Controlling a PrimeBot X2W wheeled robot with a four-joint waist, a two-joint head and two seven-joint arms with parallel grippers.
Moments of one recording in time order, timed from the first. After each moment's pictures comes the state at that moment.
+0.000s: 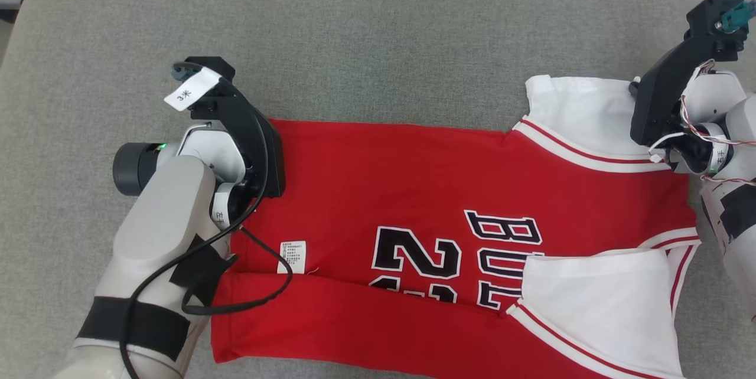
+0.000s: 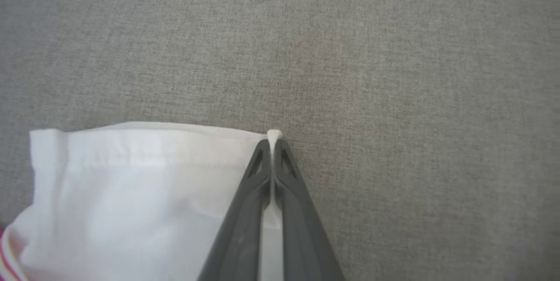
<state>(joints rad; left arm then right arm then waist) -0.93 0.03 -0.40 0.88 -0.34 0.05 0.45 -0.92 -0.30 0.20 0.78 0.47 0.00 0.61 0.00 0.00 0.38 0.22</state>
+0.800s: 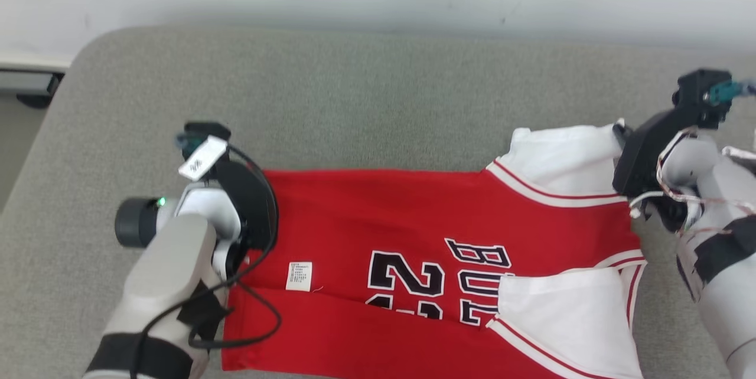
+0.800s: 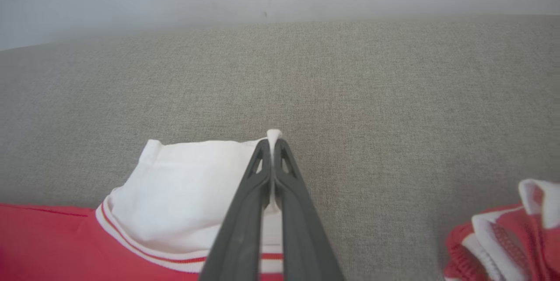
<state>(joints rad) -0.87 0.03 -0.43 1.05 -0.33 0.02 0.24 -0.82 -0.24 0.16 0.93 0.50 0.07 0.31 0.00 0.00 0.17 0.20</state>
